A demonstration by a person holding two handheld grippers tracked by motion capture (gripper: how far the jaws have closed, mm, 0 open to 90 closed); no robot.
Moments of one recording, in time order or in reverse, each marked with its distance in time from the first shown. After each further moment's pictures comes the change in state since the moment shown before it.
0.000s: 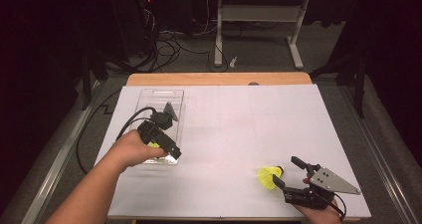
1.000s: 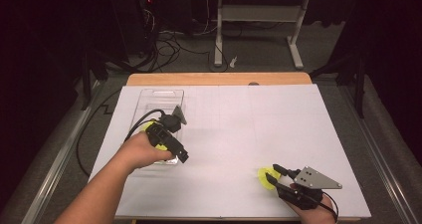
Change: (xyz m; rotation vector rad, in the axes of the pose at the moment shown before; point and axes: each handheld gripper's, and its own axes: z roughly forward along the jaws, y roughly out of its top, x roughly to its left) left arm -0.018 -0.004 0.009 0.020 -0.015 0.028; right arm 0.015 0.000 0.017 0.149 0.041 -0.056
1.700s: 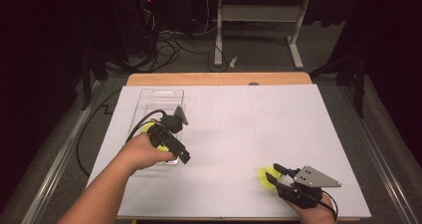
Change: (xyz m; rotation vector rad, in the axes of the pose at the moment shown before) left arm -0.005 -0.001 -0.003 -0.005 -0.009 -0.008; right arm -0.003 -0.002 0.003 0.015 -0.003 0.012
